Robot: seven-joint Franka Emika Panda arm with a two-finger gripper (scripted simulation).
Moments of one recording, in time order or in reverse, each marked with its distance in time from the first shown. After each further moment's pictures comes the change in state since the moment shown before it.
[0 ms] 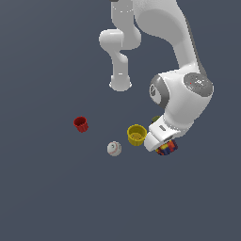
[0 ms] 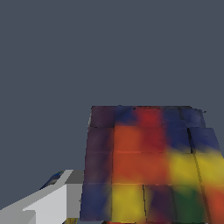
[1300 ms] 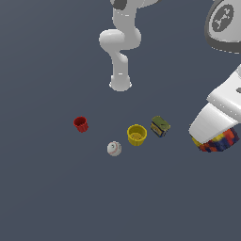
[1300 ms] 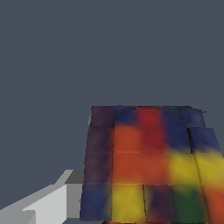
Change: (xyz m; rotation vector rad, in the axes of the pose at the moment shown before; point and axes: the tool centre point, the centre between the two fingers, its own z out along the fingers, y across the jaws) arm 0.087 -0.016 -0.190 0.000 0.000 0.001
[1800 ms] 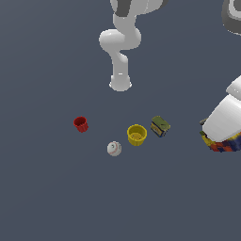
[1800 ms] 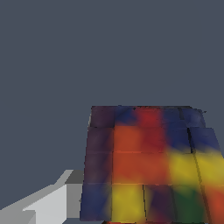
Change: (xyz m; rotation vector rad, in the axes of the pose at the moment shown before) arm 0.015 -0.002 -0.027 0.000 -0.001 0.000
